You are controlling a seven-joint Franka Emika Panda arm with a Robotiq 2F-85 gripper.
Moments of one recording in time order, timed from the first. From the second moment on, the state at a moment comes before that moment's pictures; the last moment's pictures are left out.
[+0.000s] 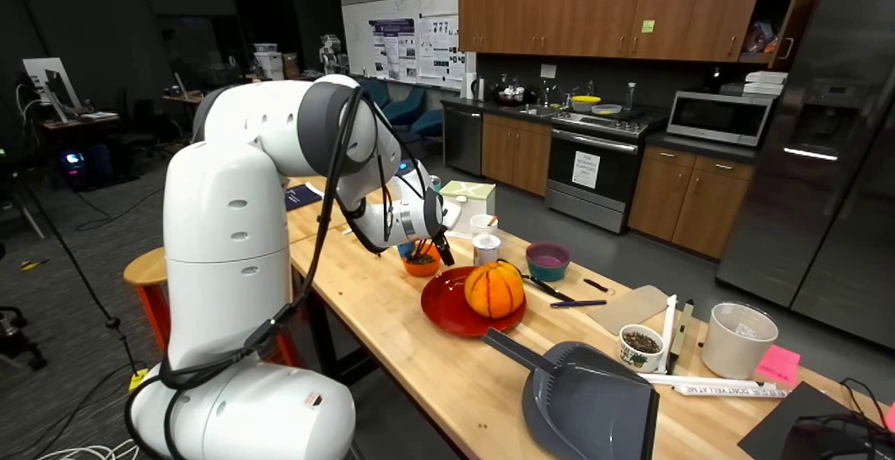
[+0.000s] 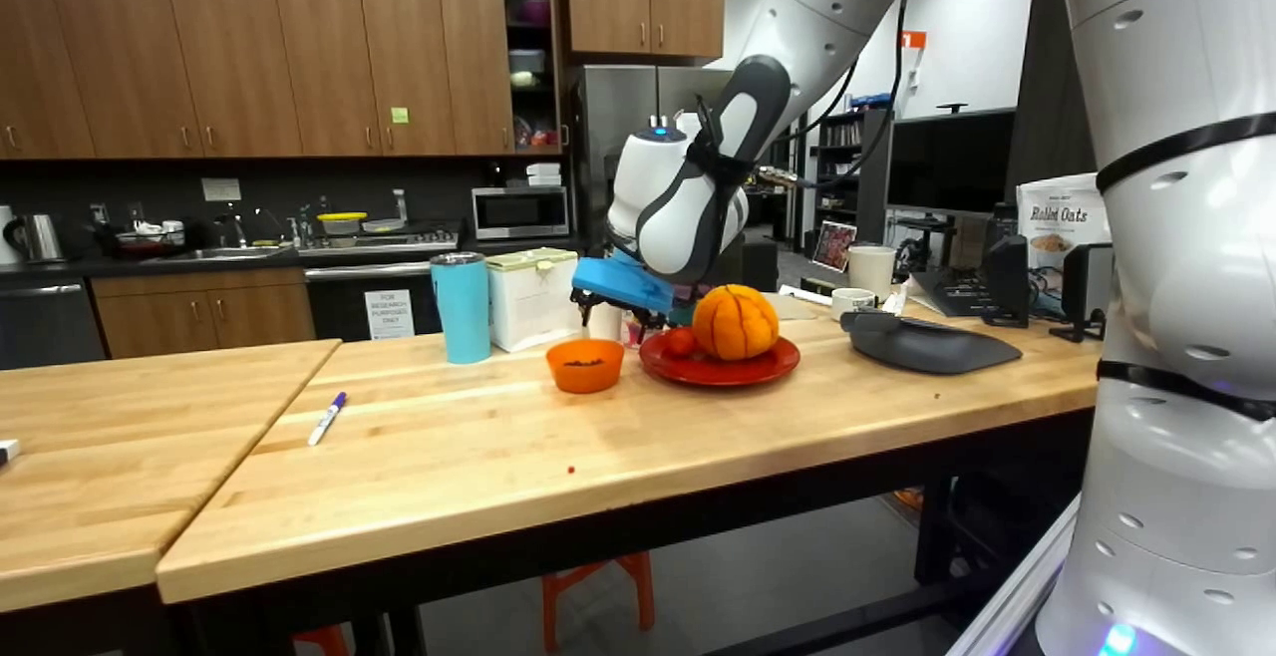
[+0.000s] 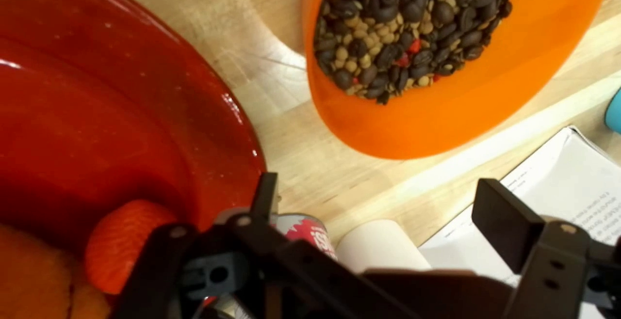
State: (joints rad) arm 0.23 0.26 -0.13 -2.22 -0.36 2.96 1.30
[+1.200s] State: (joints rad) arm 0.14 0.40 0.20 -2.08 0.17 2.88 0.72
